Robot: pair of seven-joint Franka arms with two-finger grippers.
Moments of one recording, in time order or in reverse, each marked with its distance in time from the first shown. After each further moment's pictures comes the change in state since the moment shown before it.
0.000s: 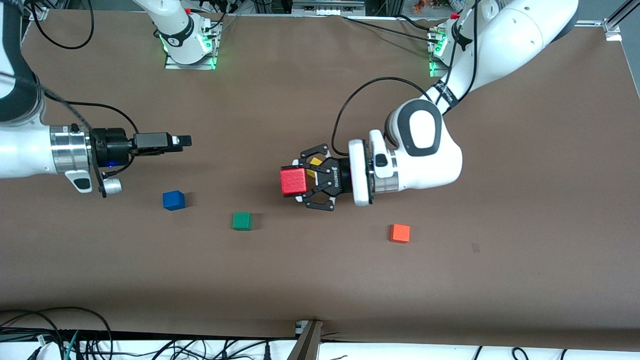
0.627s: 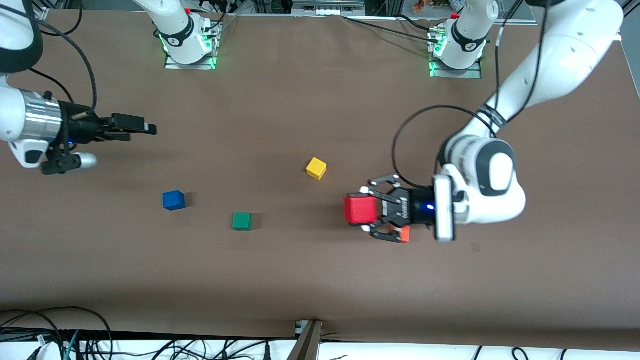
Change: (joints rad) left arm 0.223 0.043 -0.006 0.001 -0.098 -0.294 0.085; right arm 0.011 -0.142 0.003 -0.001 -0.553 0.000 0.001
